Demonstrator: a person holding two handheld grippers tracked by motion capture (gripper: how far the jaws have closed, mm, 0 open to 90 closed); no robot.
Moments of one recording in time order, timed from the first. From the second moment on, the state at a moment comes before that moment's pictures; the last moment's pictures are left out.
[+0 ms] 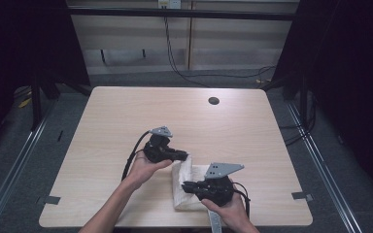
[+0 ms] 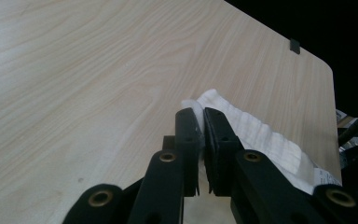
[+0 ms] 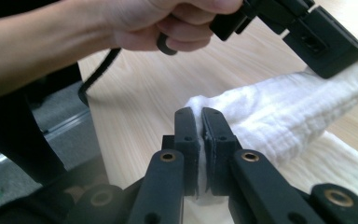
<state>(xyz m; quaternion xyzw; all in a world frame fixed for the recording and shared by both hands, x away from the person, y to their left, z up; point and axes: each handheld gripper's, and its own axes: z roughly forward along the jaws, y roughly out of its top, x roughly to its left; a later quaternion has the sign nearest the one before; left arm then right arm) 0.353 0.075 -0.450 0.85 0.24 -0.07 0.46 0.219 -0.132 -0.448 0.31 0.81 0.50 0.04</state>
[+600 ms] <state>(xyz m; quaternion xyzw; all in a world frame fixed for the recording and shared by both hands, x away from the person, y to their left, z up) 0.356 0.034 -0.468 0.87 0.23 -0.09 0.43 0.204 -0.166 -0.471 0.33 0.82 0.46 0.06</state>
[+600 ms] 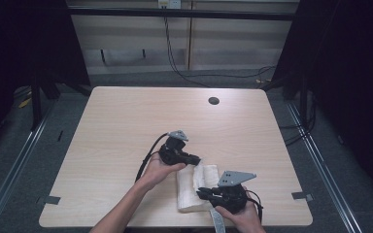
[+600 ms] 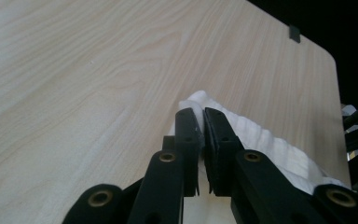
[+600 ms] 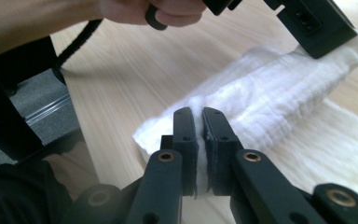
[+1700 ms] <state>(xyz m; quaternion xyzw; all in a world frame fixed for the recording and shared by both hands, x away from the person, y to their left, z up) 0.355 0.039 -0.477 0.85 0.24 -0.09 0.46 0.221 -0.189 -0.485 0.39 0.81 0.42 0.11</state>
